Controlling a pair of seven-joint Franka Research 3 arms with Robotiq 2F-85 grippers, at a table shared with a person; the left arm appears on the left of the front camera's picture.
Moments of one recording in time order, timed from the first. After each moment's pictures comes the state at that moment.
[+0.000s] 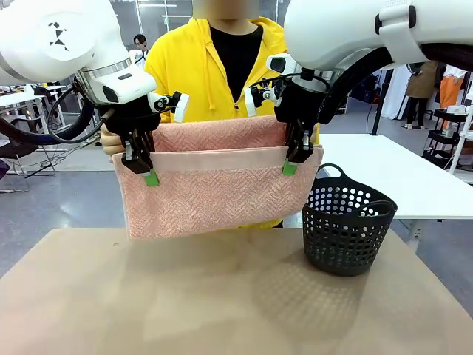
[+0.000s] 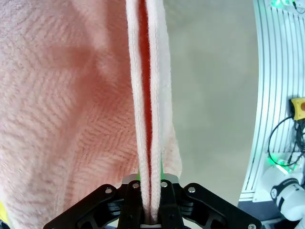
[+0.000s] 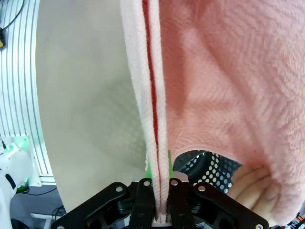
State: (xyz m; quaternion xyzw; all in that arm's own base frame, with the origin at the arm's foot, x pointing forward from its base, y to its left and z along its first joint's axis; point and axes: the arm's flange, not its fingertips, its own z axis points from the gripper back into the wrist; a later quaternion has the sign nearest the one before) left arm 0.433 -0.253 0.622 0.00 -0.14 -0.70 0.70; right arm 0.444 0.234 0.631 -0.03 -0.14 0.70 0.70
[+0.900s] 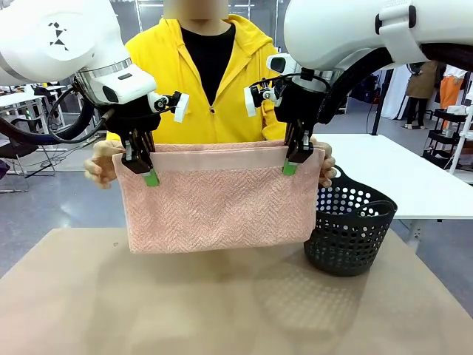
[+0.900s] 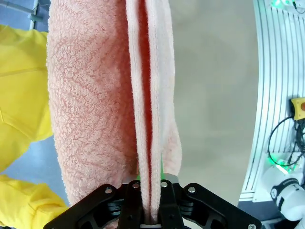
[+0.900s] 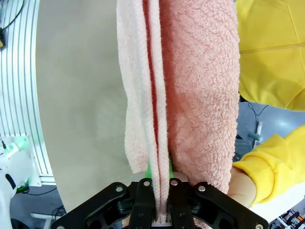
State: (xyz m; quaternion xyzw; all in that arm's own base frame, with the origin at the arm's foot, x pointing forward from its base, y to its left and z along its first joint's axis) left arm 0.433 -0.253 0.622 0.00 -0.14 -0.70 0.70; right arm 0.444 0.234 0.632 -0.03 -0.14 0.70 0.70
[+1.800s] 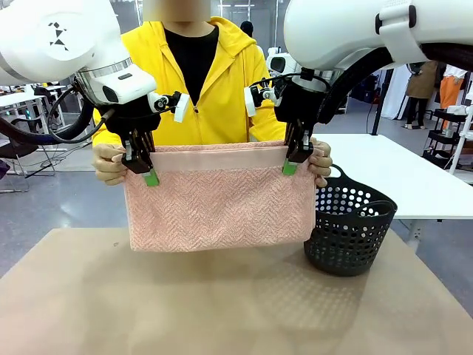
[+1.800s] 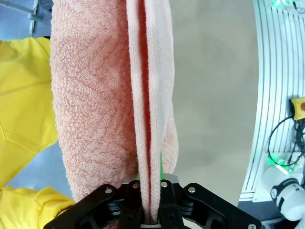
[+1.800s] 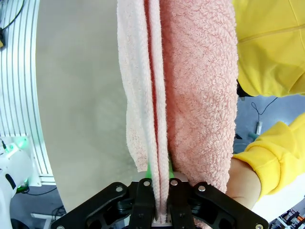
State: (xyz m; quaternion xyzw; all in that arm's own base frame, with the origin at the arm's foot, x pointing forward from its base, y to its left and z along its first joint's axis) left arm 0.433 -0.253 0.622 0.00 -0.14 -0.70 0.70; right arm 0.444 0.234 0.632 -0.03 -0.14 0.70 0.70
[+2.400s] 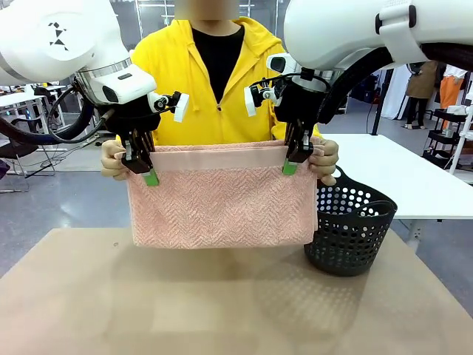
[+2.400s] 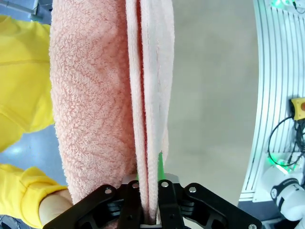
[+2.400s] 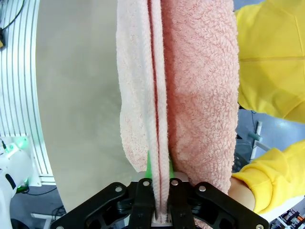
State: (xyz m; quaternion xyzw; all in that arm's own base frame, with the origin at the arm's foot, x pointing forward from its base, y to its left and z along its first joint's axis) left arm 0.433 -0.253 0.622 0.00 -0.14 -0.70 0.70; right arm 0.444 0.234 0.632 -0.03 -0.14 0.70 0.70
